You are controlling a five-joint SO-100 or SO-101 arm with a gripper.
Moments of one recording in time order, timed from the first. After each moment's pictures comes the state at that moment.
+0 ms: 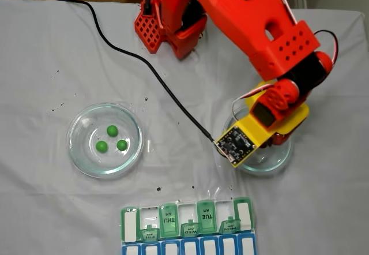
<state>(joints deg) -38.3 112.0 107.8 68.9 -5.3</state>
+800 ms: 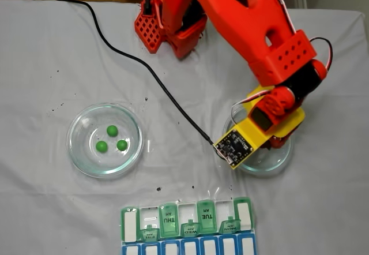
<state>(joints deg) -38.4 109.8 110.4 62.7 -5.0</state>
